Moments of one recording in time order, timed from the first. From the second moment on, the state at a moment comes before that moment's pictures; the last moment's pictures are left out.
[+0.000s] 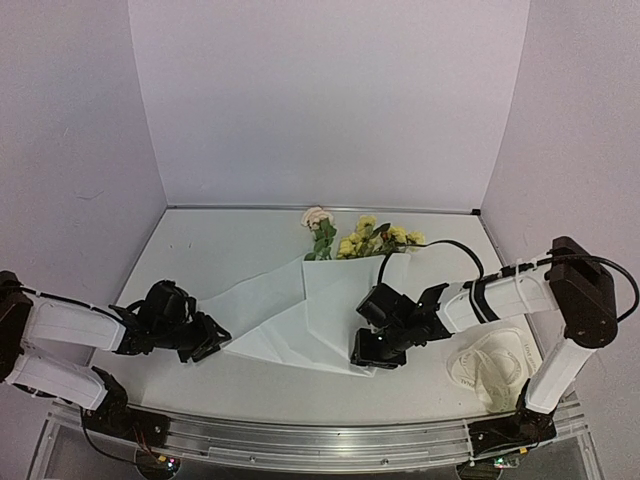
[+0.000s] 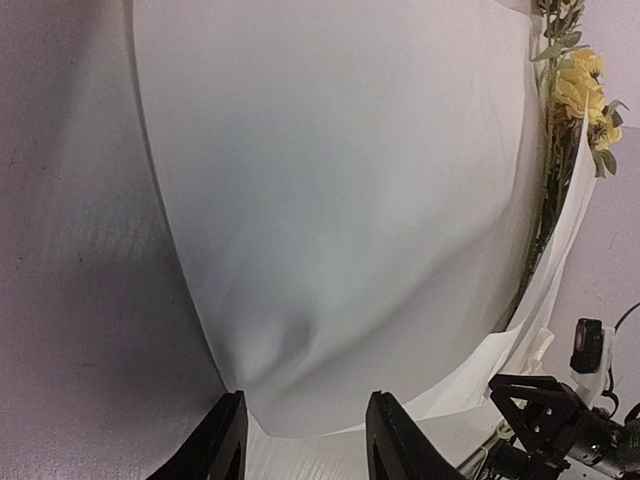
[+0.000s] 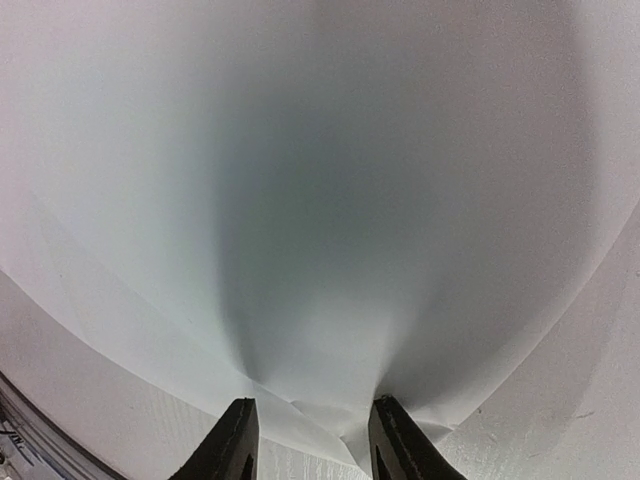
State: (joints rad) left arm -0.60 1.24 0.31 0.11 0.22 -1.13; right arm 1.00 1.73 0.91 -0.32 -0.03 0.97
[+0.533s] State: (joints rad) left arm -0.70 1.19 0.29 0.09 0.13 -1.28; right arm 1.00 1.73 0.92 -0.35 -0.02 0.97
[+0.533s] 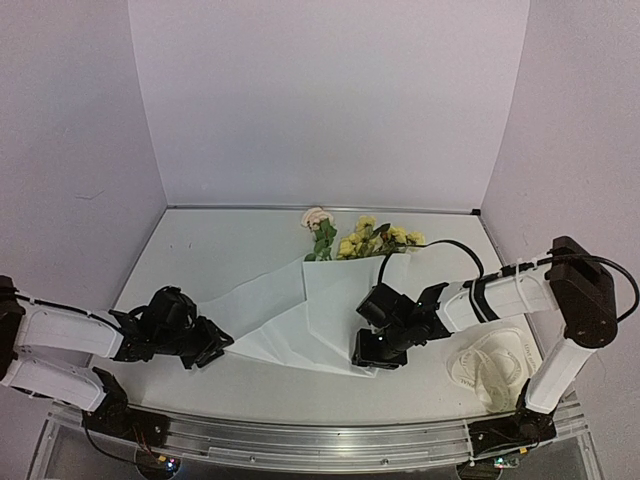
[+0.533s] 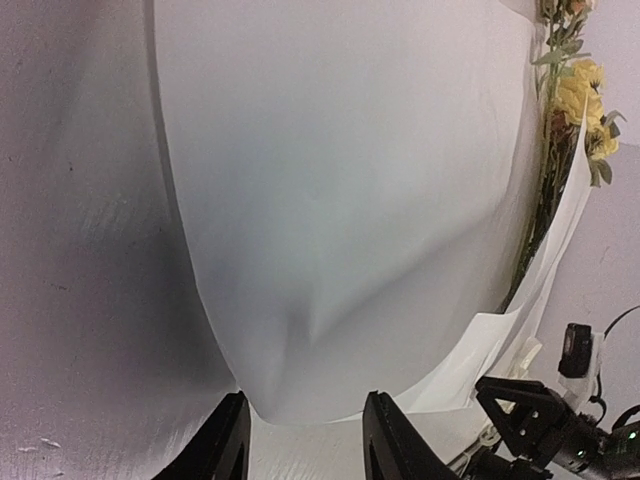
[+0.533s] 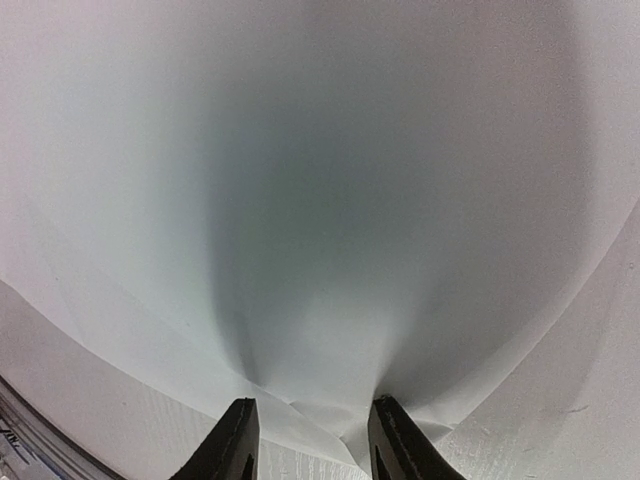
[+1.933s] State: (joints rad) left arm -0.77 1.09 0.28 0.06 -0.03 -1.22; right arm 1.05 1.95 1.35 -0.59 0.09 0.80
